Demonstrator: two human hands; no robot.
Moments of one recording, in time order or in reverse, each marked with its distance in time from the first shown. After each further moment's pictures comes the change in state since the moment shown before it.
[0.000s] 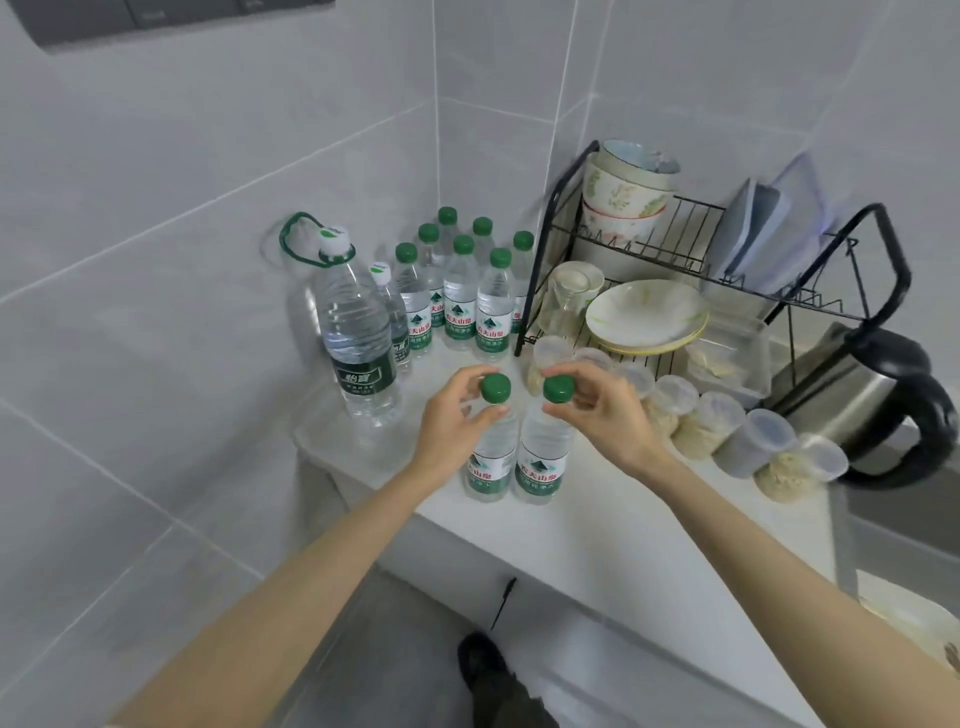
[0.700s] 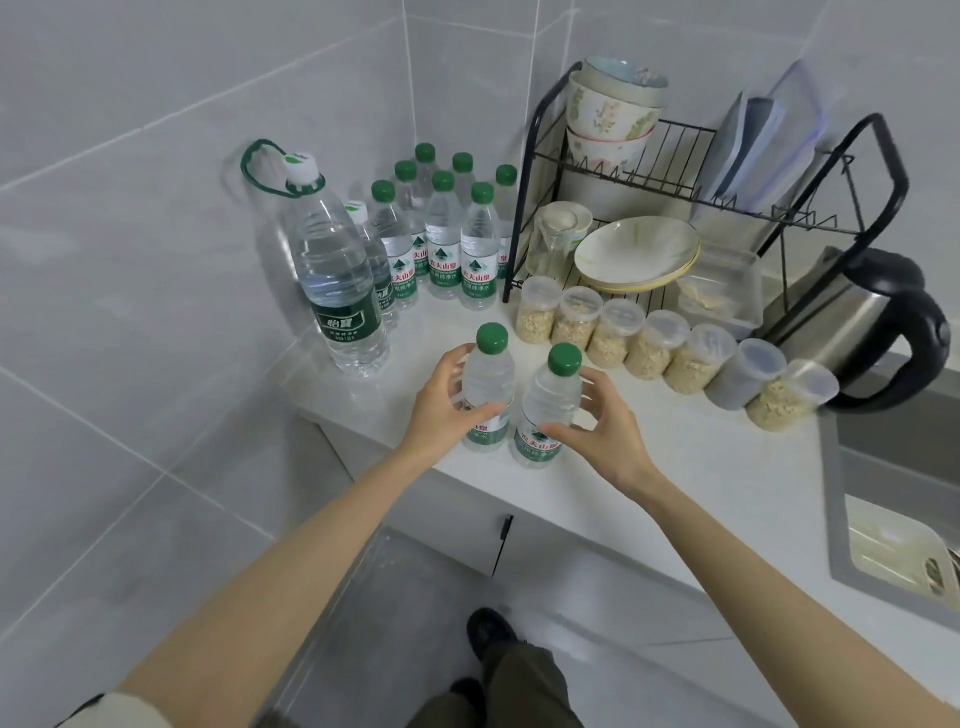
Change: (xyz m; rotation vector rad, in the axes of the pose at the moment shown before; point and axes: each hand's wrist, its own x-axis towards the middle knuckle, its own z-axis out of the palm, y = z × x) left_hand -0.036 -0.041 0.008 0.006 -0.096 -0.117; right_hand -0.080 0.051 0.024 0.123 0.090 0.226
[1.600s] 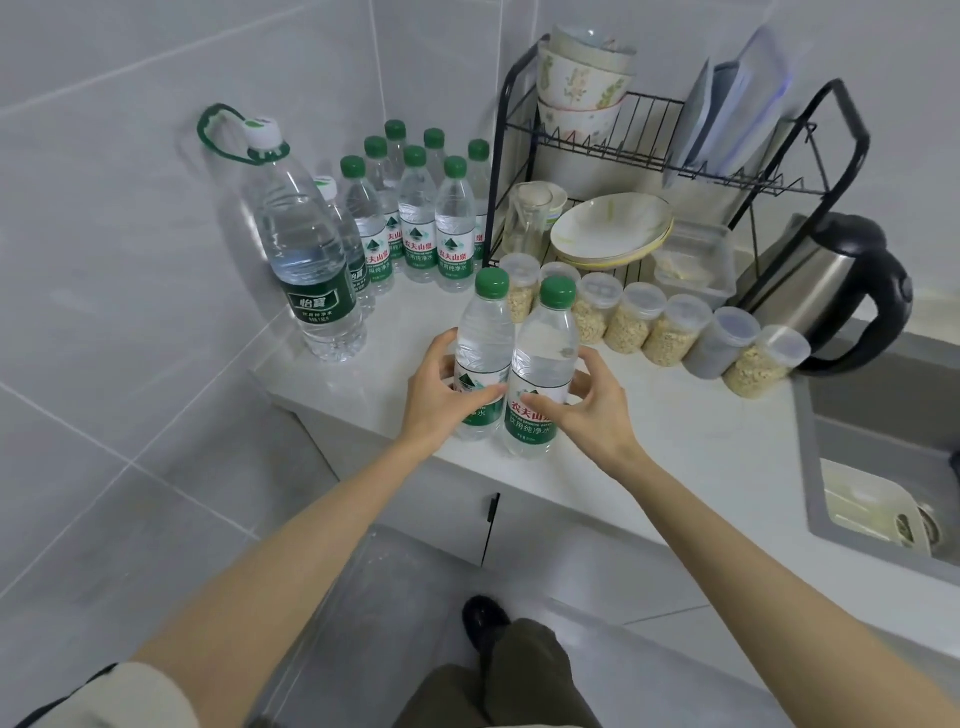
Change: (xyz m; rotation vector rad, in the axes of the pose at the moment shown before) left_hand -0.007 -0.011 0.023 0.014 0.087 0.035; right_hand -0.019 -0.003 0.009 0.012 0.141 0.043
